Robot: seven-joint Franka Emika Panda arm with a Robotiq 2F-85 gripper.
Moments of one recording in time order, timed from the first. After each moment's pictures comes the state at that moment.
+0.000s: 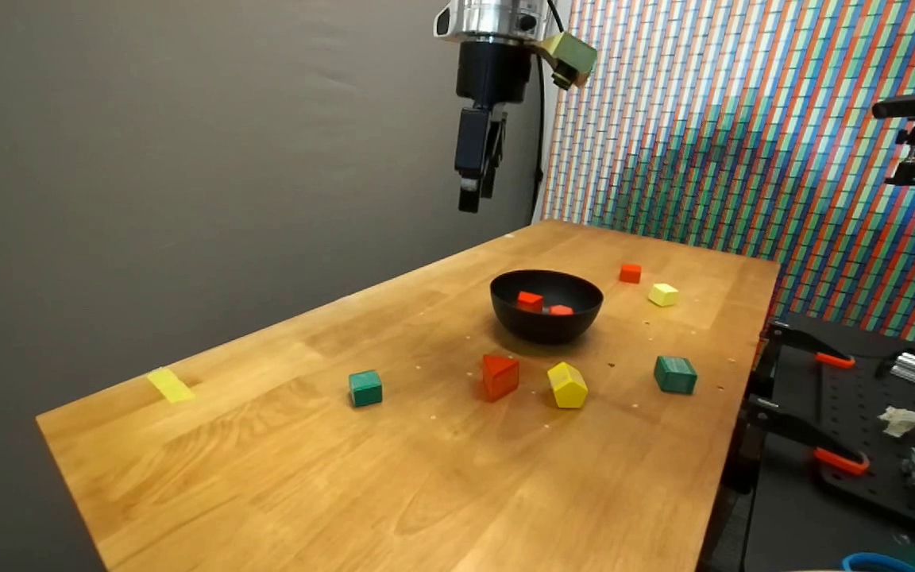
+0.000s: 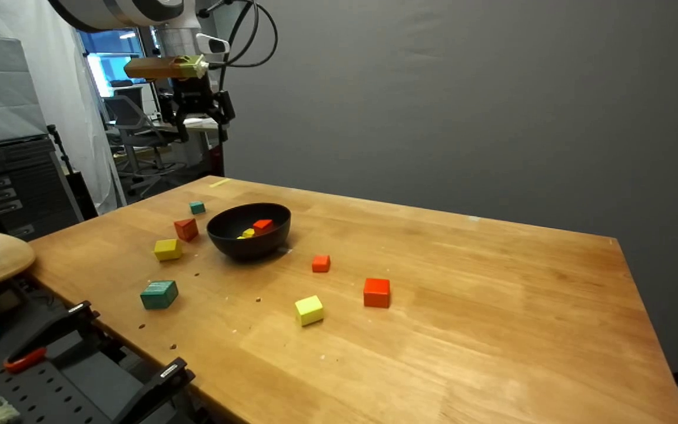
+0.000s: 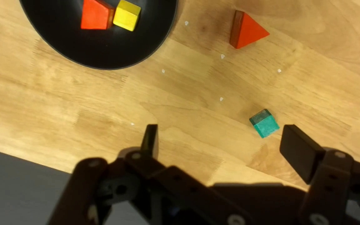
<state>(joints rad) 0.18 0.17 0.20 -2.13 -0.02 2.38 -0.08</state>
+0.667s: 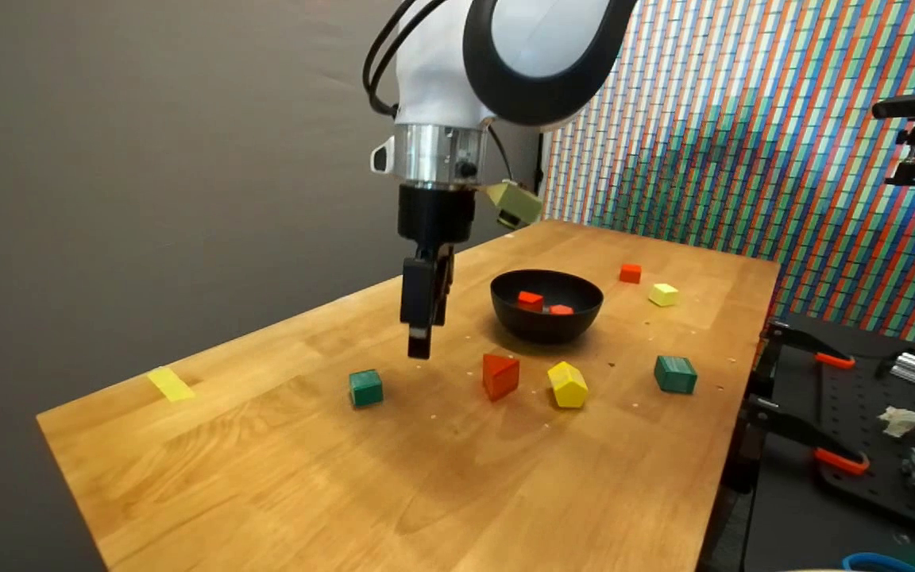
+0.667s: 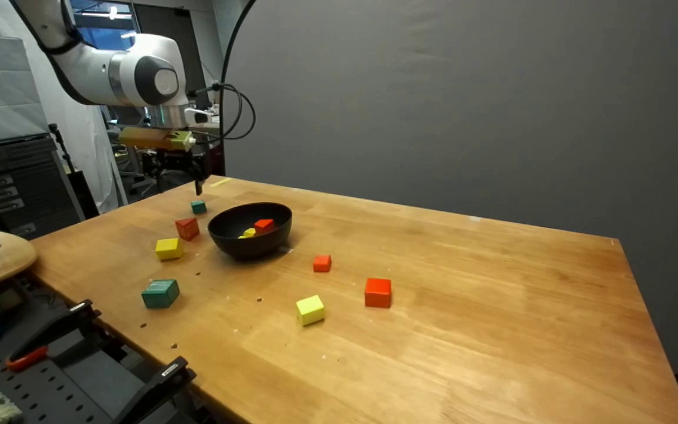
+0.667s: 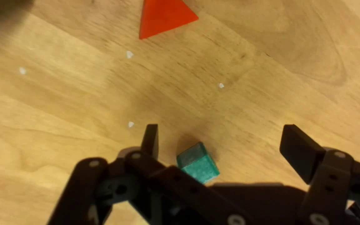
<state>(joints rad) 0.29 0.51 0.26 -2.01 -0.01 2.54 -0.07</state>
